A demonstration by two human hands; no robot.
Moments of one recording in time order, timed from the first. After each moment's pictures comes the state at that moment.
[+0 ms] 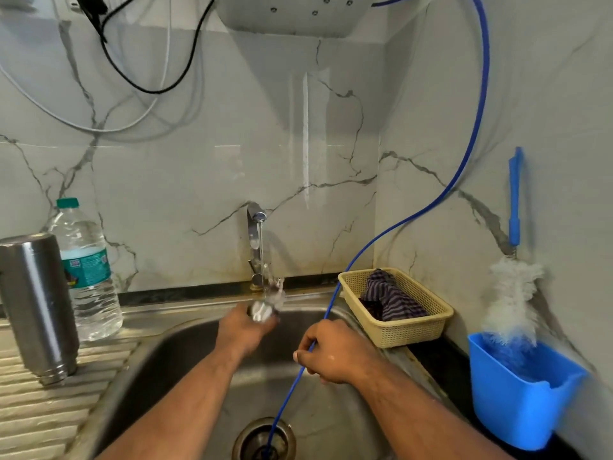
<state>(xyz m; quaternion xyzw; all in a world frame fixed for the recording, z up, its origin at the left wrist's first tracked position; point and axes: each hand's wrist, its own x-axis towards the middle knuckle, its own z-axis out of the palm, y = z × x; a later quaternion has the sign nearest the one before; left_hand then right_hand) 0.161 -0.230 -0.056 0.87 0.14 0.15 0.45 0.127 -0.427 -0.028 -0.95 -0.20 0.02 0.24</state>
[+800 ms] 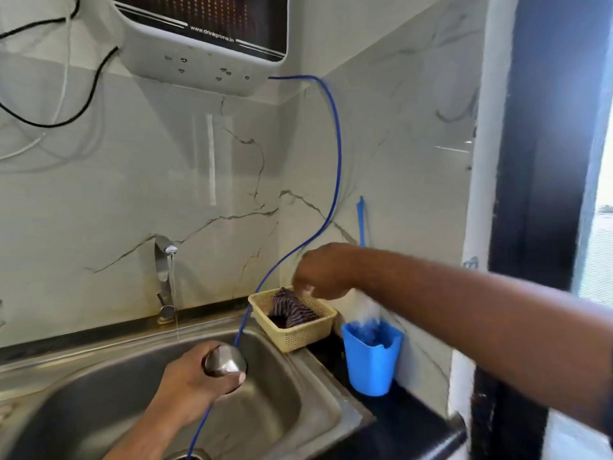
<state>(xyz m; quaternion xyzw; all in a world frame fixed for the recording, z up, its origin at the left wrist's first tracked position) 0.056 -0.288 -0.029 0.89 -0.09 0.13 0.44 0.063 -0.536 0.154 -0.91 -0.26 -0.05 -0.31</state>
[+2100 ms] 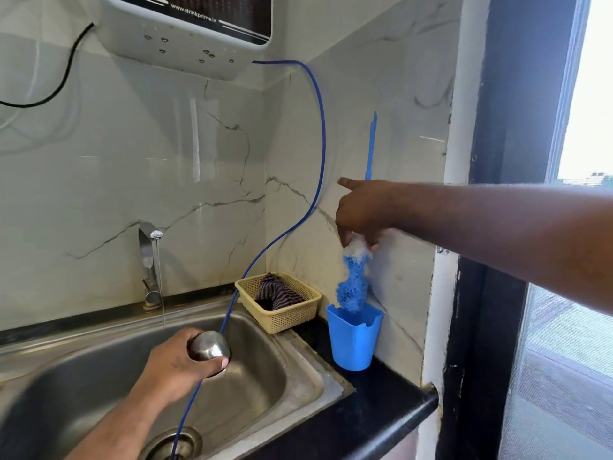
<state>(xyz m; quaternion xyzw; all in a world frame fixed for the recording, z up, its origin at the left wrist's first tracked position) 0.064 -0.281 -0.042 0.89 -0.07 0.13 0.43 0.012 -0.591 0.225 -0.85 -0.13 -0.01 -0.51</state>
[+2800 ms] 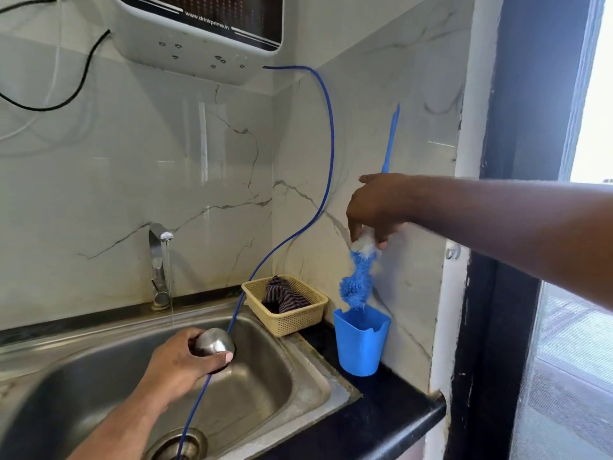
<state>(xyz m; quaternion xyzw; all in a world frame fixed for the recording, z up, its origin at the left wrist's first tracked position) 0.055 -0.278 -0.033 0.87 -0.04 0.09 0.48 0.001 -0.592 0.237 -0.87 -0.10 -0.02 -0.47</state>
